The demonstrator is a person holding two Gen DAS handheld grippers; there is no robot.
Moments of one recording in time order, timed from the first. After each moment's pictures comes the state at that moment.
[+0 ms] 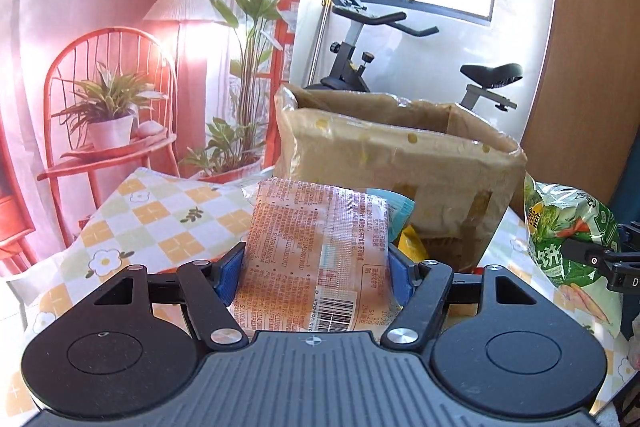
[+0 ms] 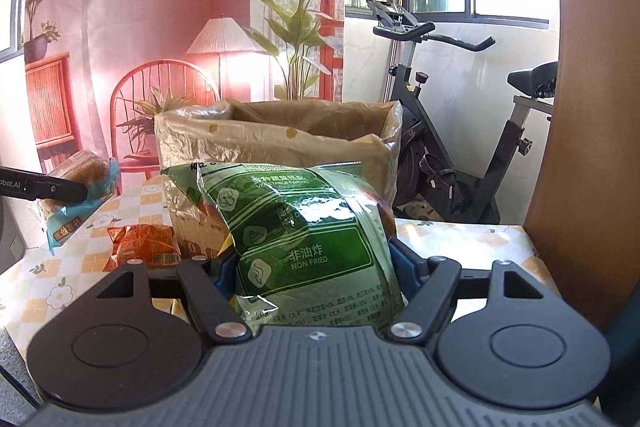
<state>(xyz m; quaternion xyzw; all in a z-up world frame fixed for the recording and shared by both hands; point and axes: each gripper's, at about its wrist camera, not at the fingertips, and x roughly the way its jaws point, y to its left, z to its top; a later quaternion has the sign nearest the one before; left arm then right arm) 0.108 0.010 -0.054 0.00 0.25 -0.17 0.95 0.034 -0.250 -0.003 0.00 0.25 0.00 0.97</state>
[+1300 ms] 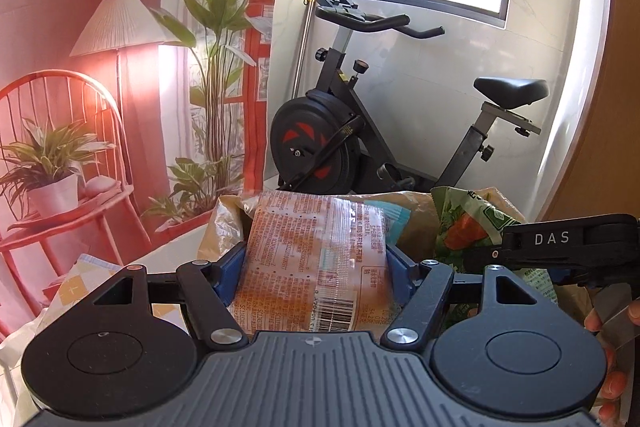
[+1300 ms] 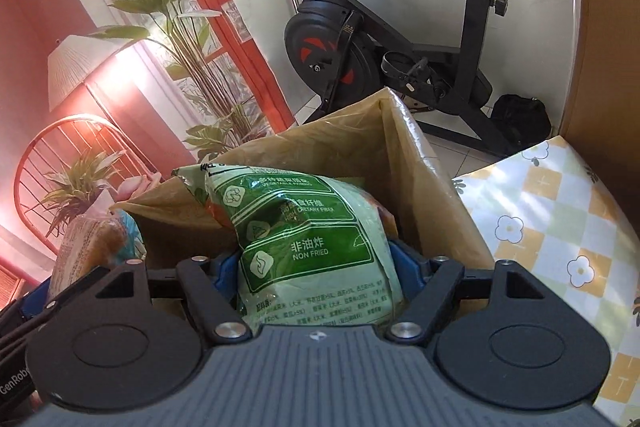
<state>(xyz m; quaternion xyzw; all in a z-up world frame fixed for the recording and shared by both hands) 0.320 -0.085 -0.008 0.02 0.28 -0.19 0.94 0.311 -0.308 0.029 0.23 0.41 -0.12 0.87</state>
